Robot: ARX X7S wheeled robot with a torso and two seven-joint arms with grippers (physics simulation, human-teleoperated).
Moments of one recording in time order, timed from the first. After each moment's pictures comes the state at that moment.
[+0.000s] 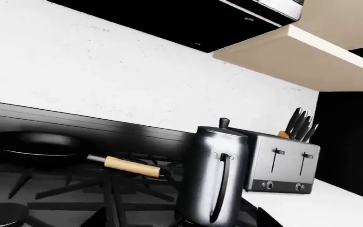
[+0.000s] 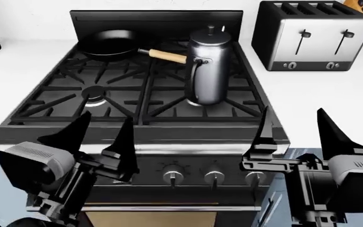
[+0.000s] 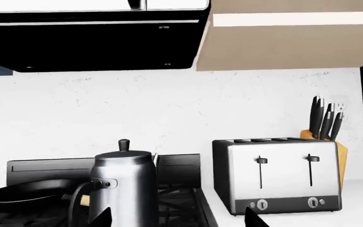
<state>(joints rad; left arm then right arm) -0.13 -0.48 0.14 0.63 -0.78 -0.25 -0.18 0.10 0.43 -0.16 -0.83 0.39 0.39 0.50</state>
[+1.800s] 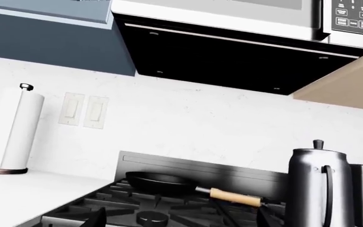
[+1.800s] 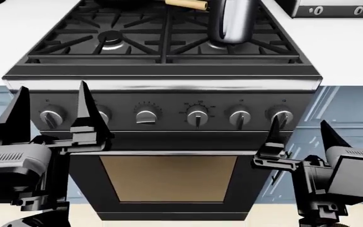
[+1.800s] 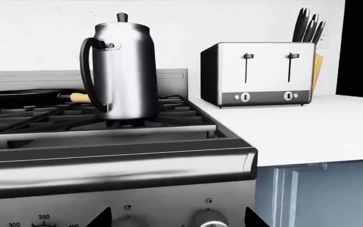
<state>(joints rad) -0.18 -0.39 0.14 0.64 -0.41 -0.07 -0.39 0.10 0.47 -0.09 -0.70 0.49 0.43 0.52</state>
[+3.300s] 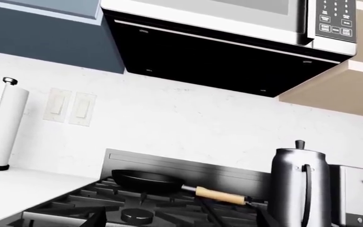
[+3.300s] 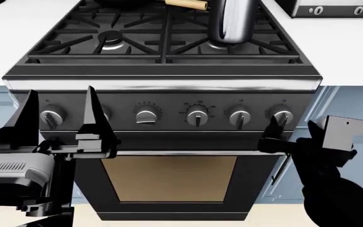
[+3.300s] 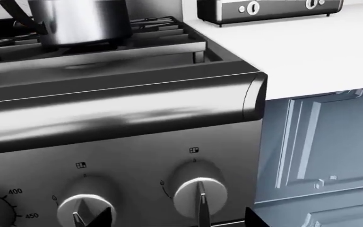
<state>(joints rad) -0.15 -0.39 0.18 0.63 -0.42 -0.01 -0.37 0.36 0.50 -0.03 -0.34 0.73 0.65 0.41</state>
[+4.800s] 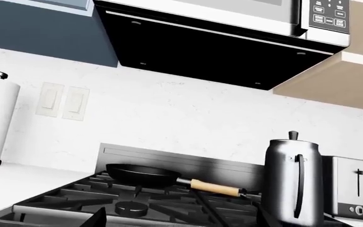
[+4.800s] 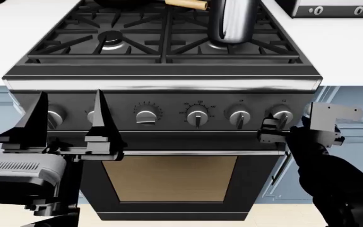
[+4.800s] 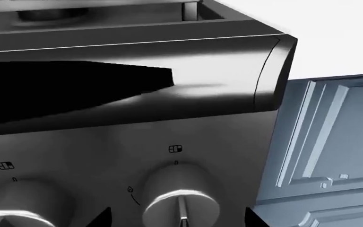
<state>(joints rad) -0.16 -0.40 0.22 0.61 -0.41 0.00 -0.37 0.58 0.49 -0.15 0.06 0.64 0.60 0.27</state>
